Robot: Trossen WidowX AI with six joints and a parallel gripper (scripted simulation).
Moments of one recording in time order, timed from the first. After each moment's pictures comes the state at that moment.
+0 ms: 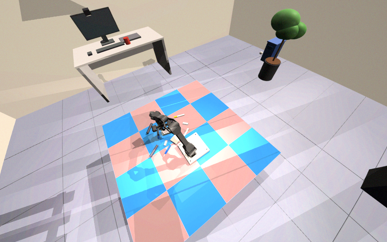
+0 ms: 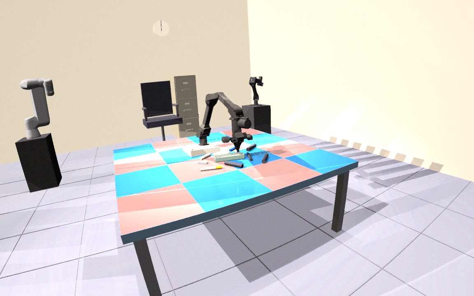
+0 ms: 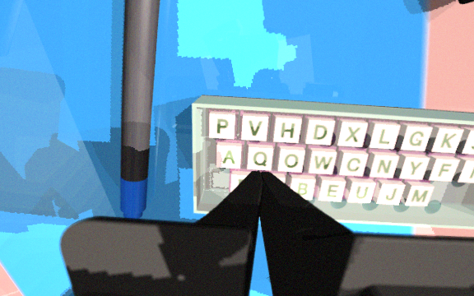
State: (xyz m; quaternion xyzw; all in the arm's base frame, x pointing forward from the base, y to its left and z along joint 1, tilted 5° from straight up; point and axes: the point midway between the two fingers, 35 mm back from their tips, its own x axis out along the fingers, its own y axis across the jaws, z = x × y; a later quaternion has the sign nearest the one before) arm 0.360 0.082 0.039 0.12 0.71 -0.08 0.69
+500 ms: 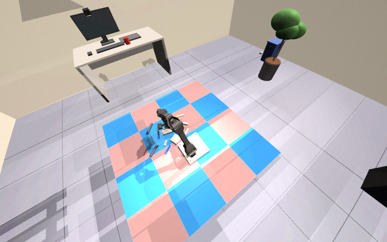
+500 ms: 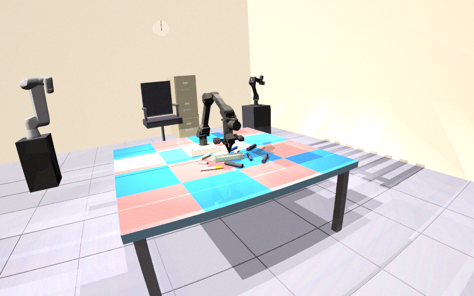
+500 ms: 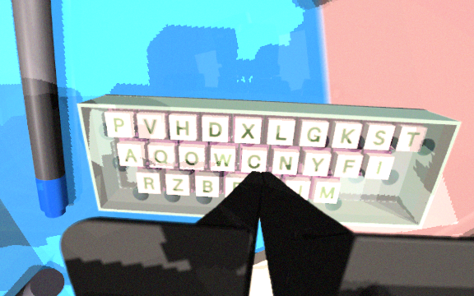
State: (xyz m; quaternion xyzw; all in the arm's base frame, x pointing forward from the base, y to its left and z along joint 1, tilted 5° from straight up) arm 0.346 0.028 0.036 0.12 0.71 -0.09 0.68
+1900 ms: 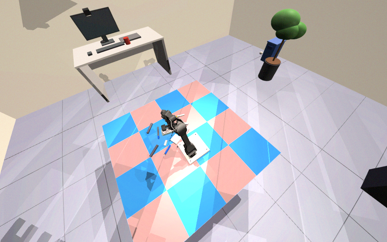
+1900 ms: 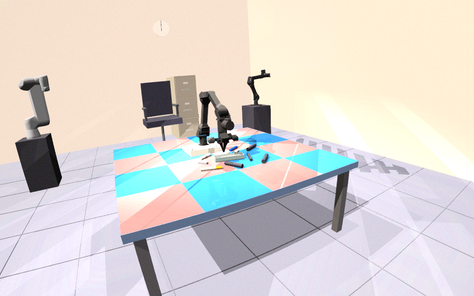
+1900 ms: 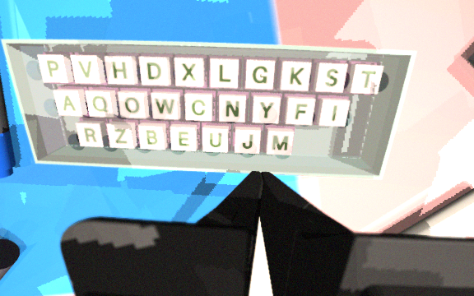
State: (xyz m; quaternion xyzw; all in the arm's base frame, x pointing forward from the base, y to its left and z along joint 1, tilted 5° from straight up) arm 0.310 0.008 0.035 0.12 0.71 -0.09 0.68
